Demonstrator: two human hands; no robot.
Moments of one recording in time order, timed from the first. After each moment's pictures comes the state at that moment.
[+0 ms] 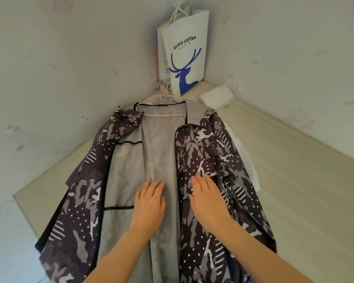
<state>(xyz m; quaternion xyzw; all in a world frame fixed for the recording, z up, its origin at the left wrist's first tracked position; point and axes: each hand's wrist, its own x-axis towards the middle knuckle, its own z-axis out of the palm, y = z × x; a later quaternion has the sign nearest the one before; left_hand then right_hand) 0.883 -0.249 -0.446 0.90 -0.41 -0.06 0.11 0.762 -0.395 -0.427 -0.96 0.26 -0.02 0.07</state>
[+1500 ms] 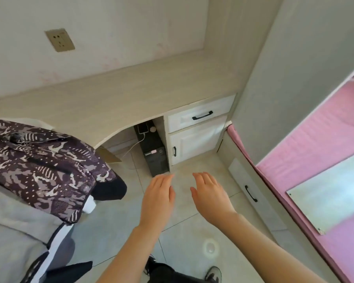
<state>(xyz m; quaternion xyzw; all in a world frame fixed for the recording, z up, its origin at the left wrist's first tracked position) 0.385 -0.058 -0.375 0.53 -0.80 -0.19 0.22 0.229 -0.020 -0.359 -0.66 0.72 -0.11 0.15</state>
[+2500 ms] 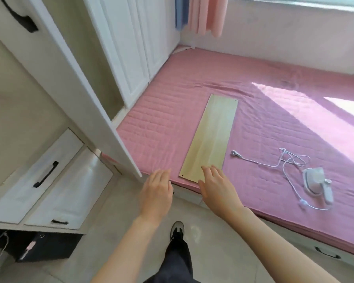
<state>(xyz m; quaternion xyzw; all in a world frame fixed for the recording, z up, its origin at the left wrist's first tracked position) -0.052 0.034 -0.392 0.17 -0.96 -0.18 0.12 -0.143 0.197 -0.377 -0.33 0.93 -0.14 0.06</state>
